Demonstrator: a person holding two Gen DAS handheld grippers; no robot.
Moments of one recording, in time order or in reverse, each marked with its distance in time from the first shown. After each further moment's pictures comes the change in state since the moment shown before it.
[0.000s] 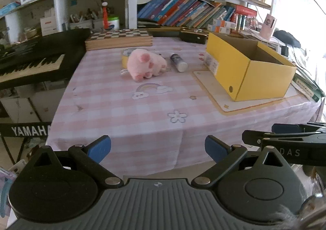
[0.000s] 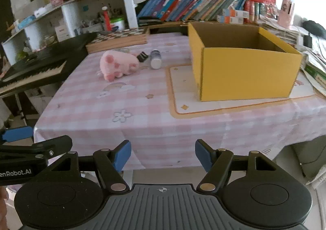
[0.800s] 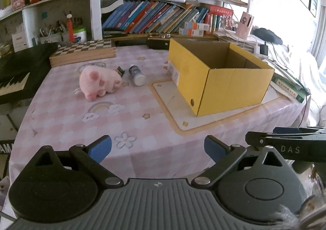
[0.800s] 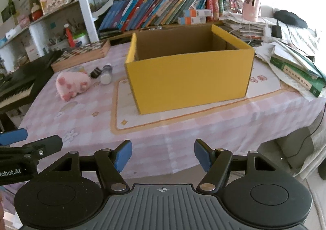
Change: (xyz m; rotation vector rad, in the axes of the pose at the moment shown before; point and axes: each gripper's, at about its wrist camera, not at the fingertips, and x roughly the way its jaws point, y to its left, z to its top) left arm 0.027 -0.081 0.028 0.068 -0.026 -0.098; right arm -0.006 -0.093 0.013 0.111 -0.021 -0.098
